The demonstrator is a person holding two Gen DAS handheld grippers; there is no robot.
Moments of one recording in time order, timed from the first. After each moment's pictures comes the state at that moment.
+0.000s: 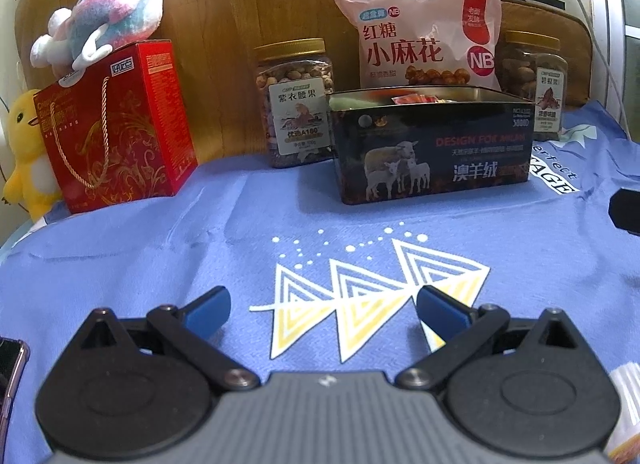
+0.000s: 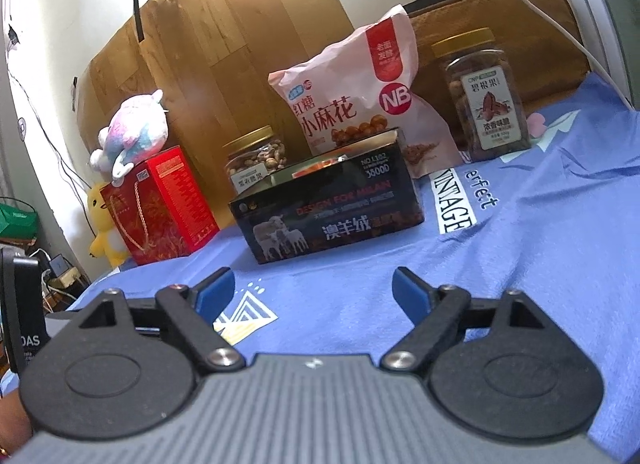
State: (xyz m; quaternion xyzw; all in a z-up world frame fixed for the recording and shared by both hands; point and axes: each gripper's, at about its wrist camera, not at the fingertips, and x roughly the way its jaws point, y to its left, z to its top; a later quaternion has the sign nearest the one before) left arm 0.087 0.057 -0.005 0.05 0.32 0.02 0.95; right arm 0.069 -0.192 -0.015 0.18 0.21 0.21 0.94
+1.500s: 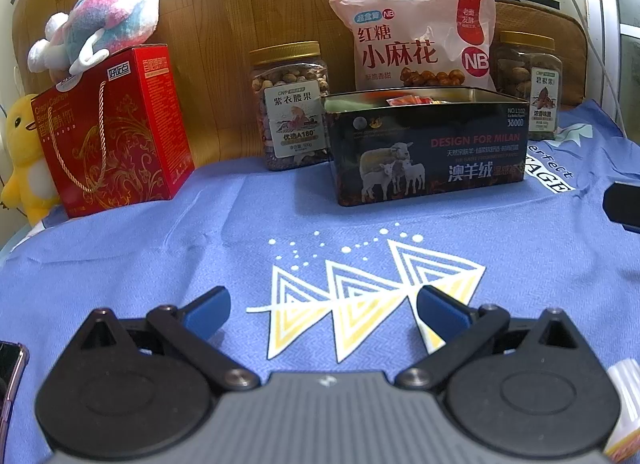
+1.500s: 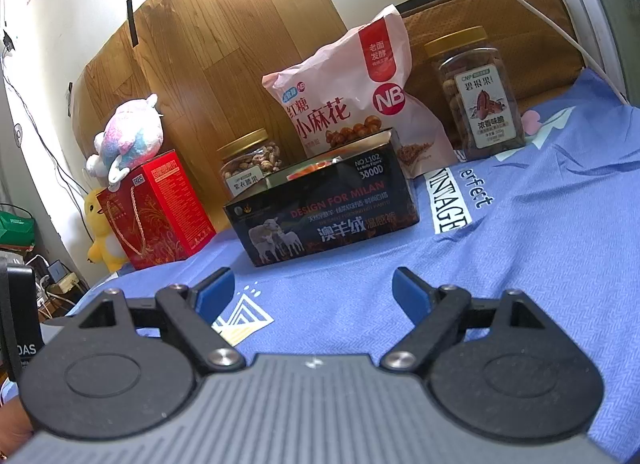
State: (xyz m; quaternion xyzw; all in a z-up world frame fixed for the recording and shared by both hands) left arm 0.086 0.054 -0.004 0.06 0.32 0.02 0.95; right arm 0.070 -0.194 -0.016 0.18 0.22 0.21 0.94
